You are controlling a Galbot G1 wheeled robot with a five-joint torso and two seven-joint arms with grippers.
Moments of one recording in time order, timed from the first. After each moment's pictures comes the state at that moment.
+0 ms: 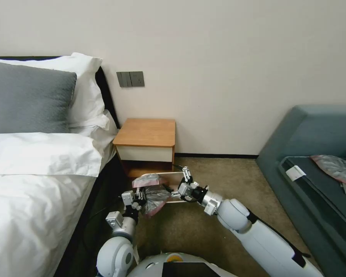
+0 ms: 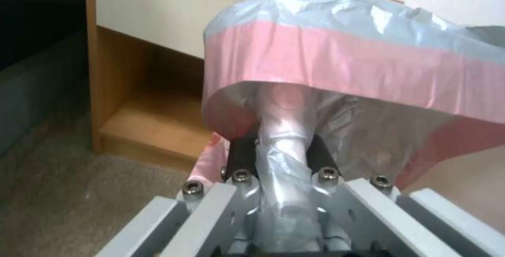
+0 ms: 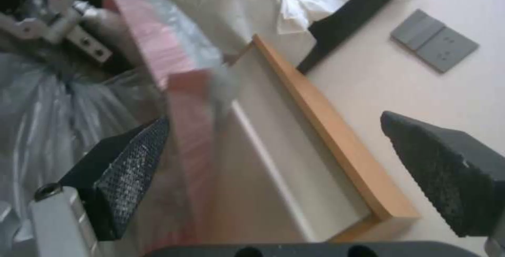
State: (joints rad) left arm 1.70 -1.47 -0.40 -2.26 -0.40 0.23 -0.16; right arm -1.11 0.91 0.01 2.07 -0.23 0.13 -0.25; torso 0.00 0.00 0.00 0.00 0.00
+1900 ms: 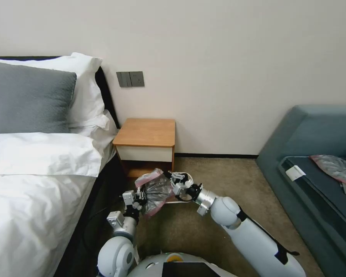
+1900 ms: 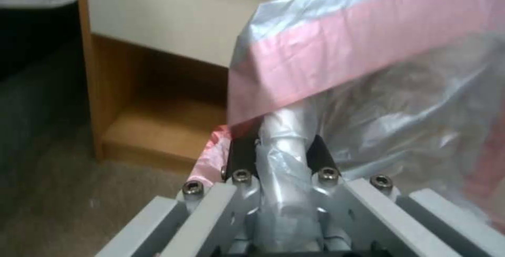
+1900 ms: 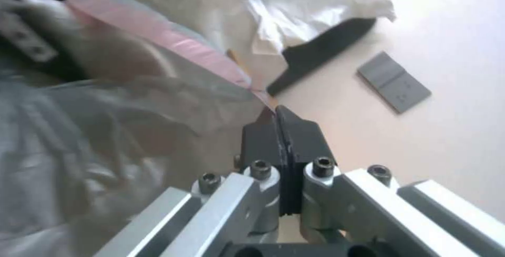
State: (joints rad) left arm 1.70 -1.47 -0.40 -2.24 -0.32 0.21 -0.13; right arm -1.08 1.01 0.02 2.00 -0.43 0.23 -0.19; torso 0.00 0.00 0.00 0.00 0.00
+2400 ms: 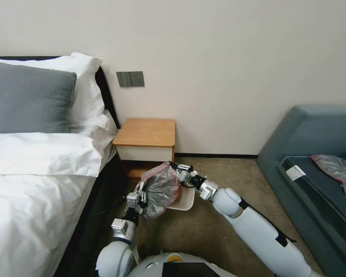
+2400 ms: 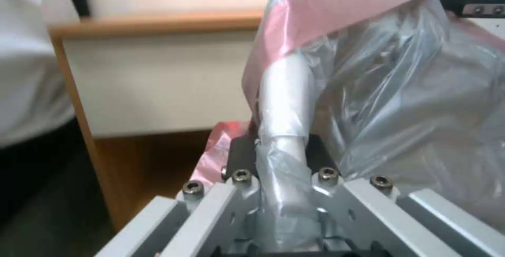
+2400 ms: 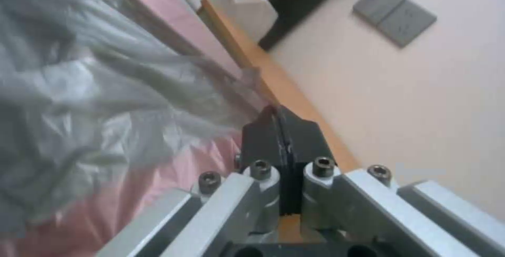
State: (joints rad) left arm 1.72 -1.45 -0.43 -2.18 -0.01 -0.04 0.03; right arm -0.98 0.94 0.00 1.94 -0.22 0.11 -0.19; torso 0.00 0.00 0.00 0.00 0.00
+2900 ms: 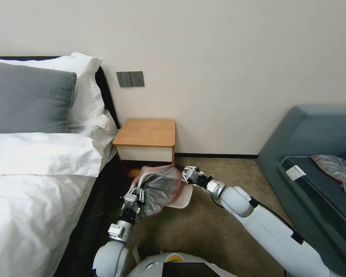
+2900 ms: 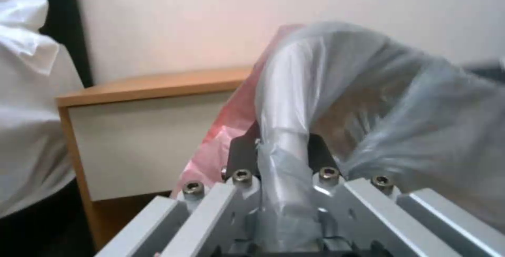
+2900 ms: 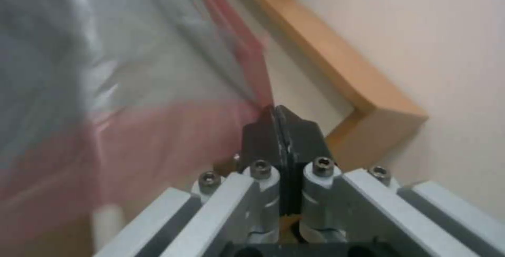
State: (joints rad) left arm 1.71 -1.48 -0.49 -2.14 -0.05 -0.25 0.13; right arm -1.00 0.83 0.03 1.99 0.05 -0.09 -0.26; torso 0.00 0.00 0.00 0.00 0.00
